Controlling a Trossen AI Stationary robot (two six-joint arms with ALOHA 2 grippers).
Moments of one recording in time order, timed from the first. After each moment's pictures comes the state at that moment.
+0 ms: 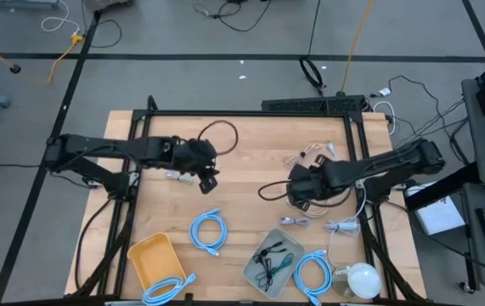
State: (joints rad) left arm 0.04 1.34 1.14 -0.69 -0.16 -0.39; right arm 0.22 1.46 1.21 -1.28 0.44 0.72
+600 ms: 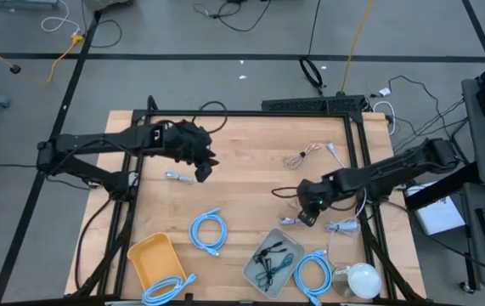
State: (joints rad) left arm 0.17 1.26 1.14 -0.63 0.01 -0.32; right arm 0.20 1.28 0.71 -0.72 -0.07 0.88
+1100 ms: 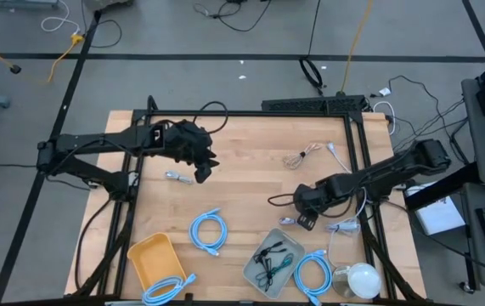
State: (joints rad) left arm 0.17 1.26 1.14 -0.63 0.03 -0.29; right arm 0.23 1.39 0.71 -0.67 -0.05 0.85
